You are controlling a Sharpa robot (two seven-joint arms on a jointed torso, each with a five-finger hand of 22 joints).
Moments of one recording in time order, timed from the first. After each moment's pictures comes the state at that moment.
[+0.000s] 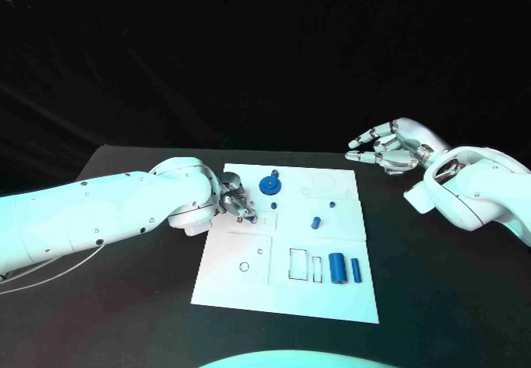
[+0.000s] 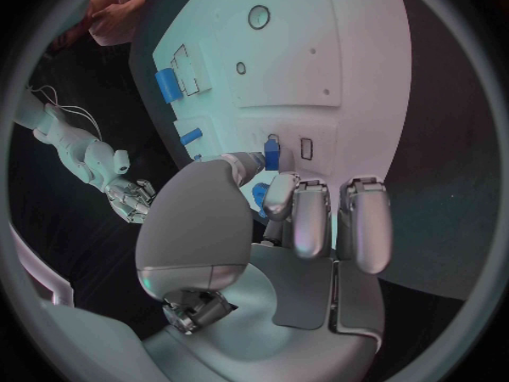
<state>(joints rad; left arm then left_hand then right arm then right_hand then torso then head) 1.29 -0.80 -0.09 1.60 -1.05 0.00 -0.67 1.27 -0.19 0.66 0.29 0.16 0.81 0.07 0.77 0.57 1.32 -0.02 1.27 1.14 1.47 -0.08 1.36 1.31 0.06 1.46 0.02 1.47 1.31 1.37 -0.94 -0.13 1.56 -0.86 -0.41 0.07 1.27 -0.04 0.06 0.10 0.27 0.89 0.16 0.26 0.08 1.34 0.08 1.40 1.31 1.46 0.01 1.49 1.31 0.08 1.36 0.11 1.21 1.29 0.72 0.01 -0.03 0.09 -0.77</state>
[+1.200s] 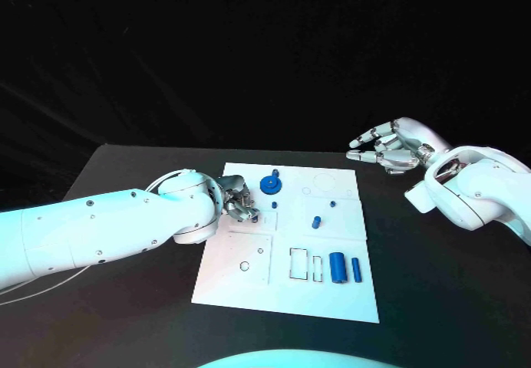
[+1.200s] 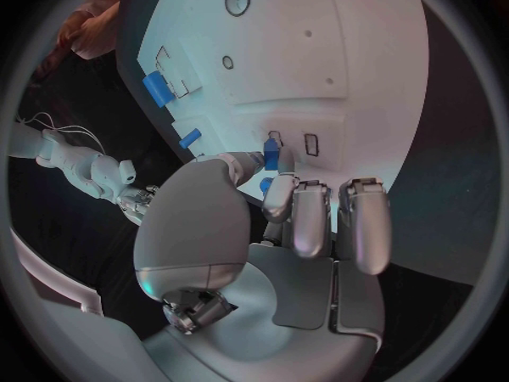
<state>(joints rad) 1.24 -0.80 -0.09 1.63 -1.22 -0.13 -0.62 1.25 -0.21 0.68 0.28 0.16 0.82 0.07 0.77 0.57 1.33 -0.03 1.28 1.15 1.47 -0.08 1.36 1.31 0.06 1.47 0.01 1.48 1.31 1.37 -0.94 -0.13 1.56 -0.86 -0.41 0.07 1.26 -0.03 0.06 0.10 0.27 0.89 0.16 0.26 0.08 1.34 0.08 1.40 1.31 1.46 0.01 1.49 1.31 0.08 1.36 0.11 1.21 1.29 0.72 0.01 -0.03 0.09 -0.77</state>
